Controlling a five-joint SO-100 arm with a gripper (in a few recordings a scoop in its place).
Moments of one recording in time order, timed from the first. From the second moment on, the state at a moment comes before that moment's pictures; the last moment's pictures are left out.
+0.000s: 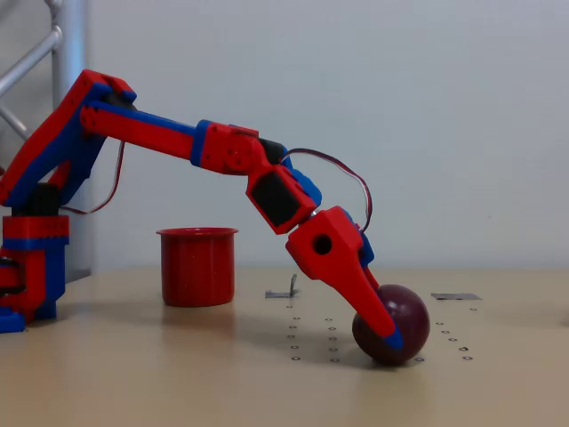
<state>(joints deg) 21.3 38.8 50.4 36.1 -103.4</state>
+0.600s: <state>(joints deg) 20.9 37.4 48.1 40.8 -103.3</state>
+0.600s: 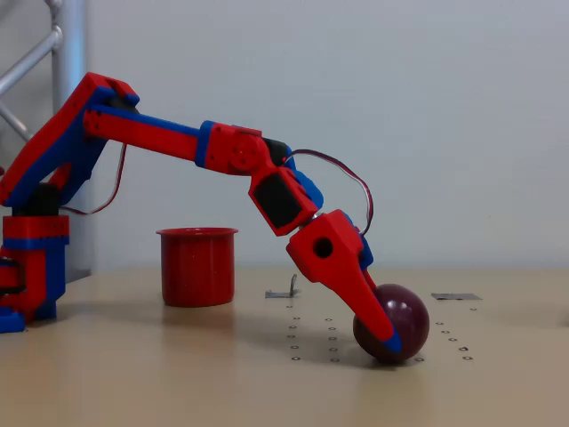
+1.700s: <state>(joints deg) 3.3 71.5 45.2 80.2 -71.5</state>
